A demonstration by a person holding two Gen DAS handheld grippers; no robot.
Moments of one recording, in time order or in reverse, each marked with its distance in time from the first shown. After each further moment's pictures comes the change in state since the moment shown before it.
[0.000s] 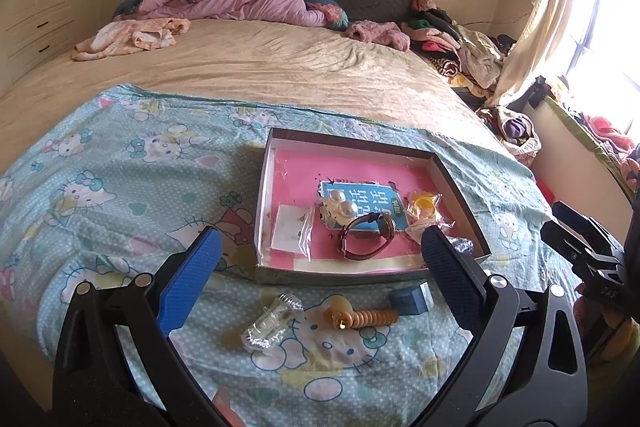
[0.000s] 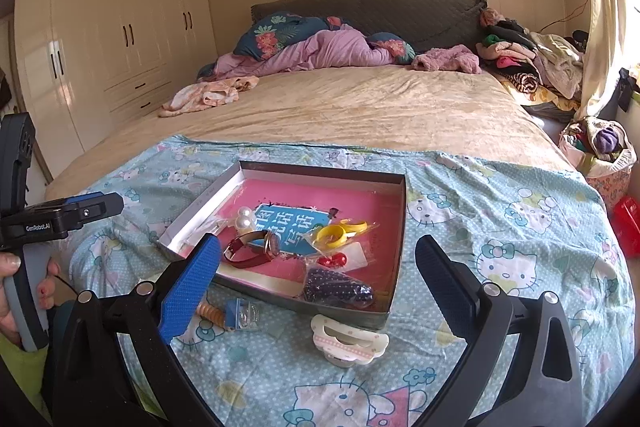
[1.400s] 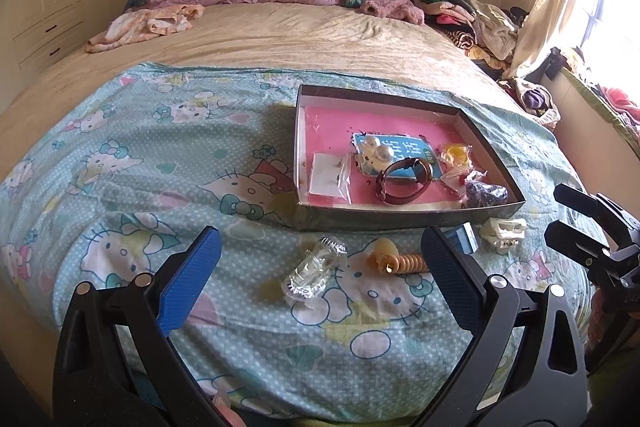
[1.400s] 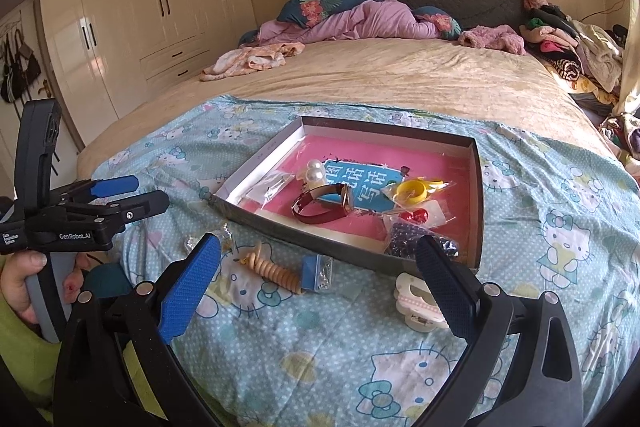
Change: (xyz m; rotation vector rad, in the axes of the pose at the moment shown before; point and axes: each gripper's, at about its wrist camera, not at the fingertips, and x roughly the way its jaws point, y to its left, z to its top) left arm 0.002 0.020 -0.045 0.047 0.074 0.078; right arm 0.018 0.055 -0.028 -0.045 0.118 0.136
